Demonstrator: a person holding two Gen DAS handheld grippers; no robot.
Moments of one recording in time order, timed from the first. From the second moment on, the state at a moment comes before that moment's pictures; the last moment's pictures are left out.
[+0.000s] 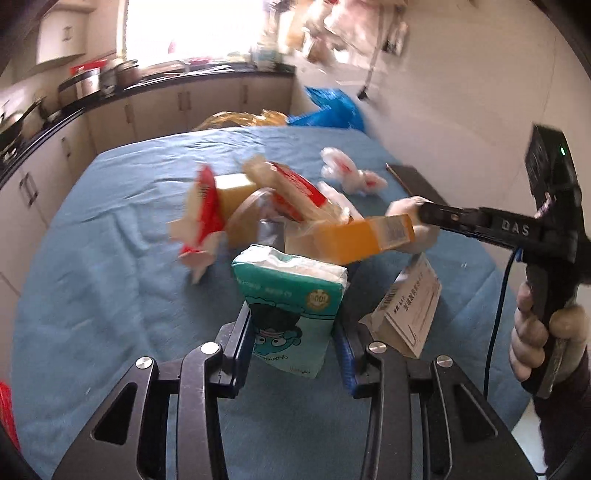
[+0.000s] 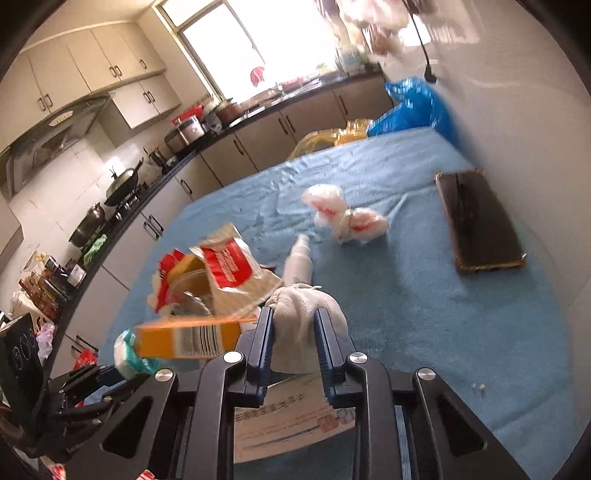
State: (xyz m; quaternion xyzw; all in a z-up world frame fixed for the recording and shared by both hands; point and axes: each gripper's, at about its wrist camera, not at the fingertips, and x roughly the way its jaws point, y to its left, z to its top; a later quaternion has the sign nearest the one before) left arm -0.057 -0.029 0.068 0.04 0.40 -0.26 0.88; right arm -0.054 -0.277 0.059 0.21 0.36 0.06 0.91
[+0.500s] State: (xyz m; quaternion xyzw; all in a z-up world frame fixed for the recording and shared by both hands) left arm -0.113 0.156 0.106 -0.06 0.36 -0.10 0.92; right arm -0.083 -0.159 0.106 0.17 0.34 0.17 0.91
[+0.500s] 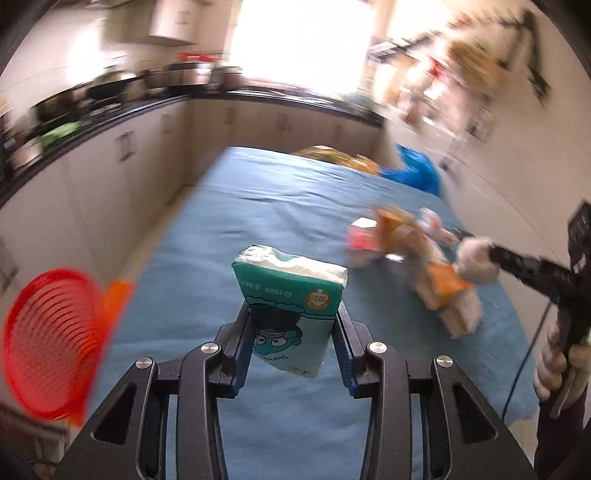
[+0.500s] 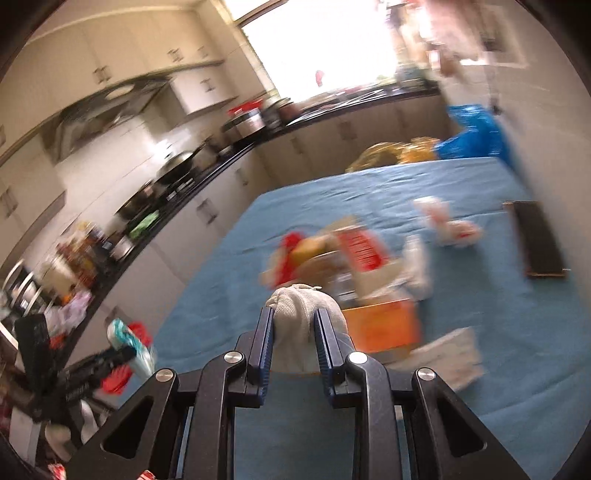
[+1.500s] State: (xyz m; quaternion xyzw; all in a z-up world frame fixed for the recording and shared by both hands) left arm -0.125 0.390 0.061 -0.16 0.37 0.12 0.91; right arm 0.008 0.211 0.052 0.14 0.45 0.41 0.78
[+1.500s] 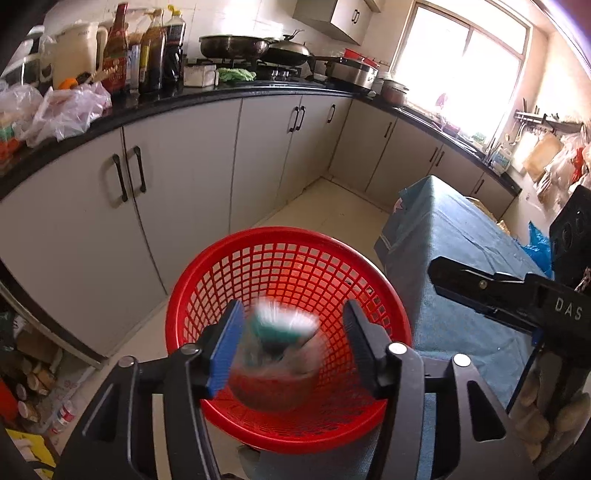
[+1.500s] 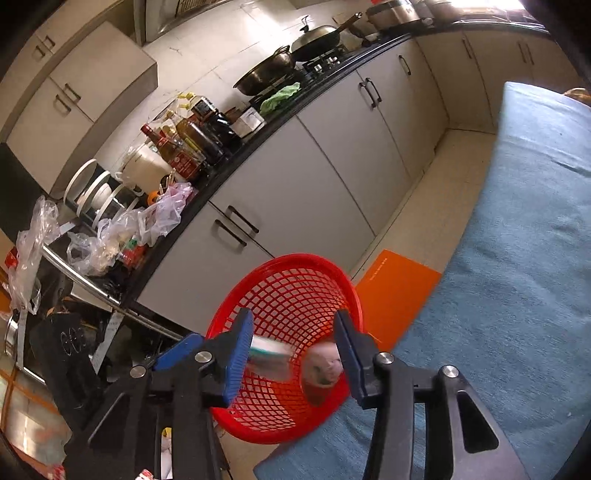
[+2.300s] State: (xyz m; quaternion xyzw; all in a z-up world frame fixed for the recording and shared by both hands) left arm -0.150 0.216 0.103 -0.06 0.32 0.03 0.94; right arm -0.111 -0.144 0.073 0.17 0.33 0.14 0.92
